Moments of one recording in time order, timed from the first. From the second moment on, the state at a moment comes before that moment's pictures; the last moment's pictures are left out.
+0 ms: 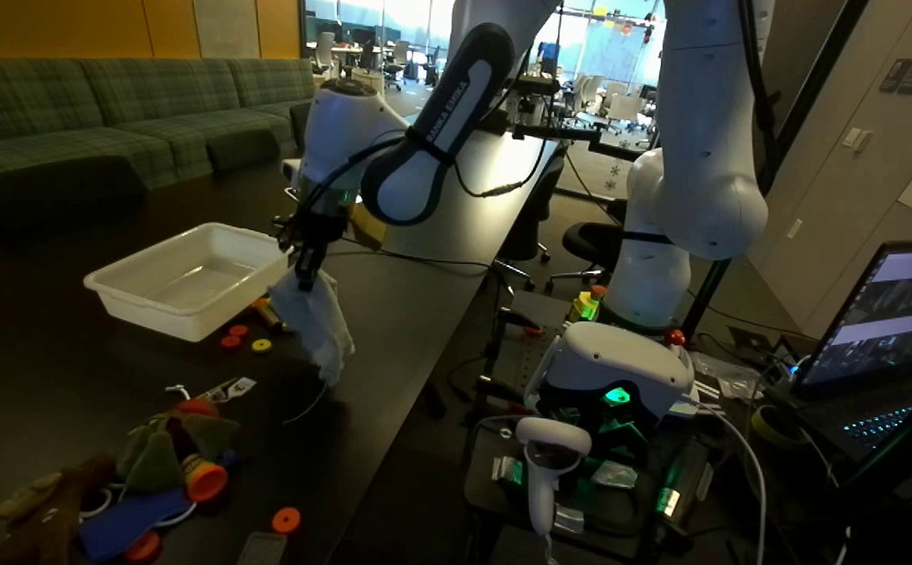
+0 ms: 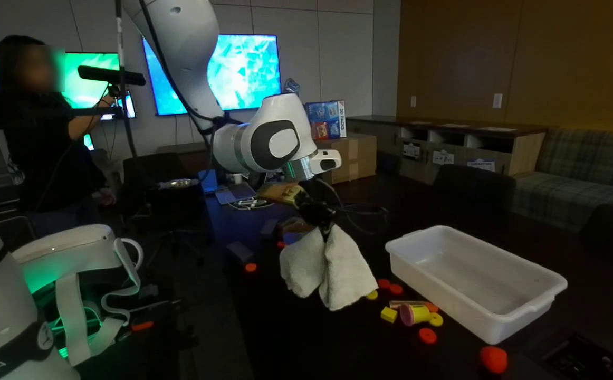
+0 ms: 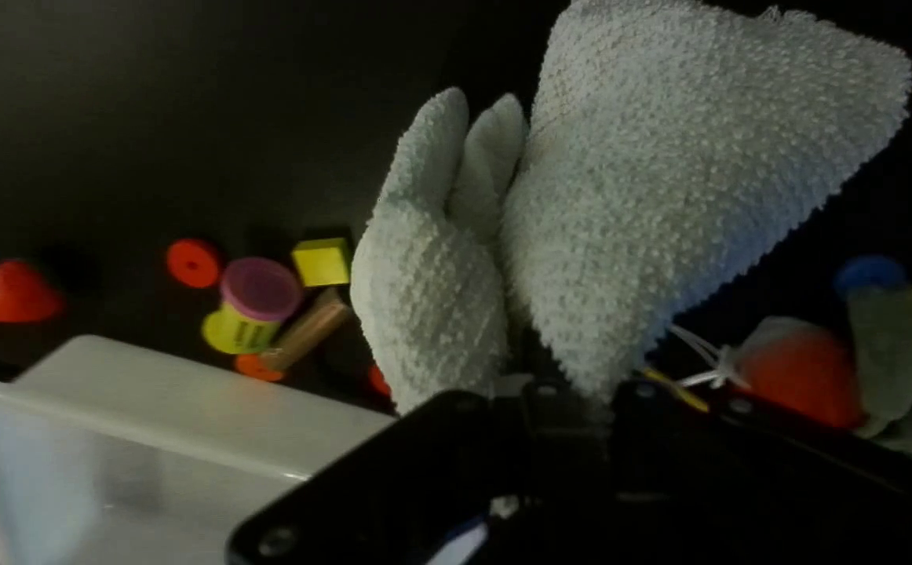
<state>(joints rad) 0.29 0.25 -0.09 -2.37 -0.28 2.88 0.14</state>
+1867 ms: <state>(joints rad) -0.14 1.07 -0.25 -1.39 -0.24 2.76 0.09</state>
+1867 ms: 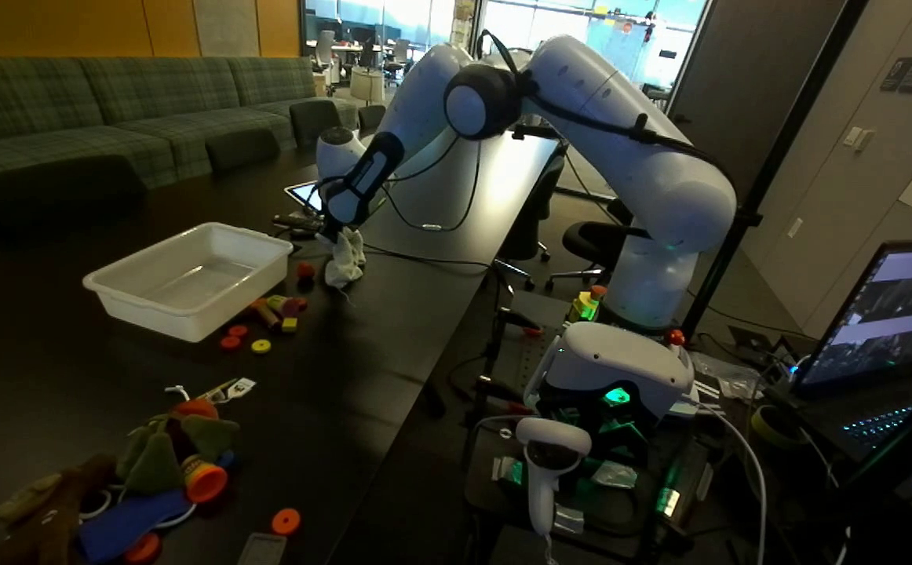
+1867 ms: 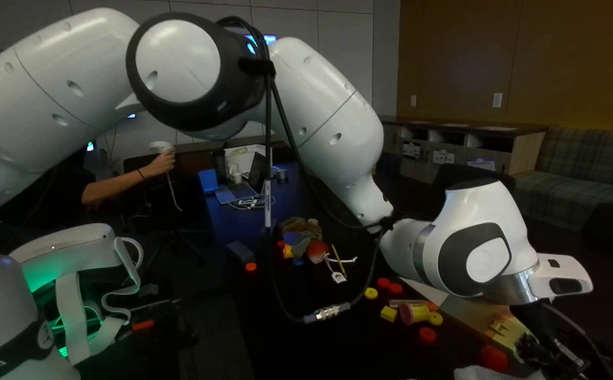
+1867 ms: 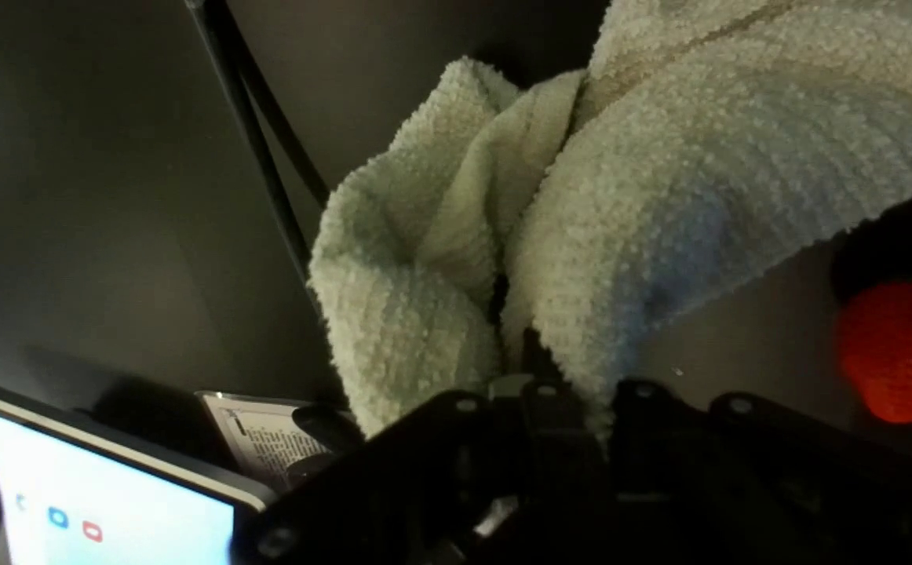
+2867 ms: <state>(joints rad) -0.25 1.36 -0.07 -0.94 -0.14 2.61 -0.04</state>
